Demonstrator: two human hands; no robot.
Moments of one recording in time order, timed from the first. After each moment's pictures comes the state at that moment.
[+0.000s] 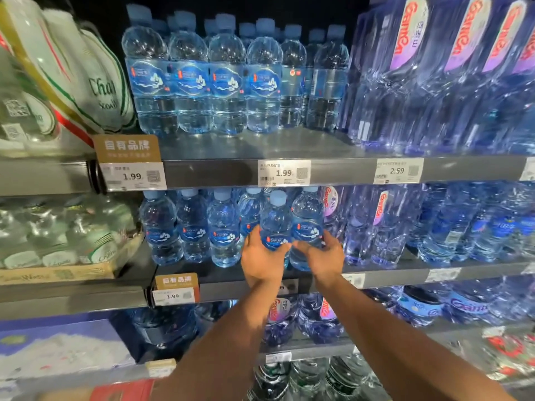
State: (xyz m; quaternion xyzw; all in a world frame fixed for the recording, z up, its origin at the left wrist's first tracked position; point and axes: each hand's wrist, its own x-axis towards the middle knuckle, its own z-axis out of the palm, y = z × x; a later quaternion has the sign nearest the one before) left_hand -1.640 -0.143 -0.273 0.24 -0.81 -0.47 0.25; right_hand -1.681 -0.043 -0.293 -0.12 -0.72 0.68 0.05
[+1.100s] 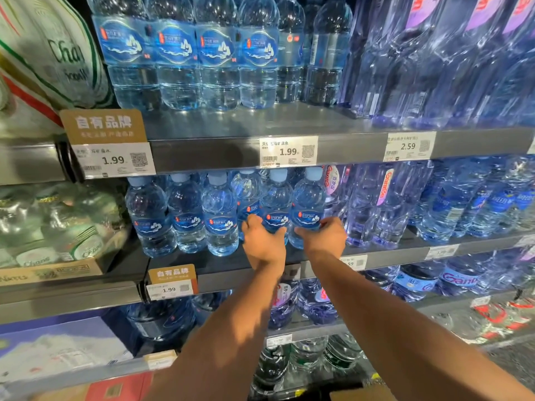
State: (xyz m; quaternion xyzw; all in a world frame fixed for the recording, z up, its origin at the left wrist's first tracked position) left_hand -1.664 -0.146 -0.281 0.27 -0.81 -0.48 0.21; right_hand -1.681 -0.056 -0.275 -0.22 -0.82 0.52 0.11
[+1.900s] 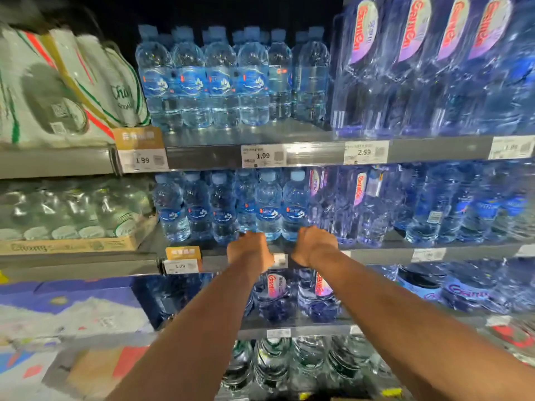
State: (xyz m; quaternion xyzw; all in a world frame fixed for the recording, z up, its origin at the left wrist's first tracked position) left_hand -1.582 -0.137 -0.237 0.14 -0.99 -0.03 -0.04; right_hand -1.617 -0.013 -0.221 0.09 -0.99 0.03 -0.08
